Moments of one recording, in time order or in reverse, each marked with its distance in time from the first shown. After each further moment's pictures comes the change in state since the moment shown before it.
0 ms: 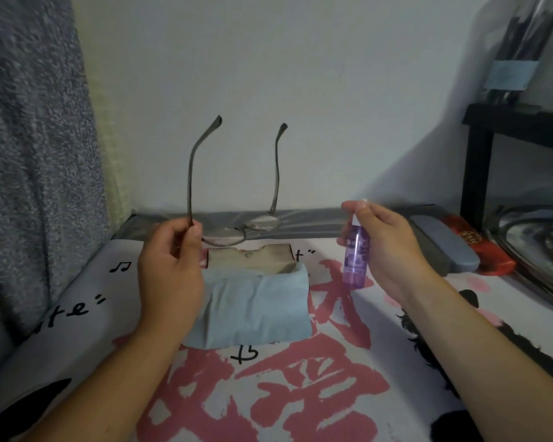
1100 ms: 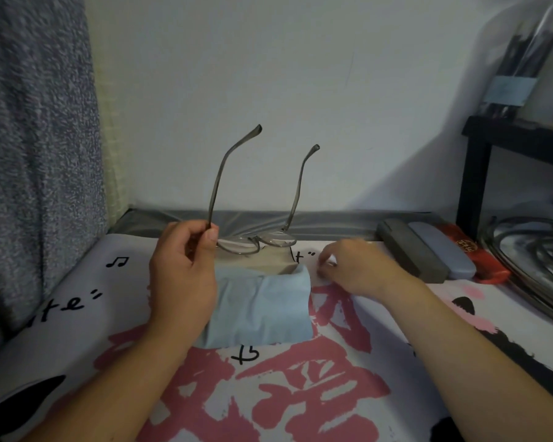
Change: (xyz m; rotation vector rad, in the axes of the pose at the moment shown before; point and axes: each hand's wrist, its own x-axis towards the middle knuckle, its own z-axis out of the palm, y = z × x) left_hand -0.006 -0.005 0.002 -0.029 -0.066 0.052; right_hand 0.014 0.018 0.014 -1.423 -0.333 -0.132
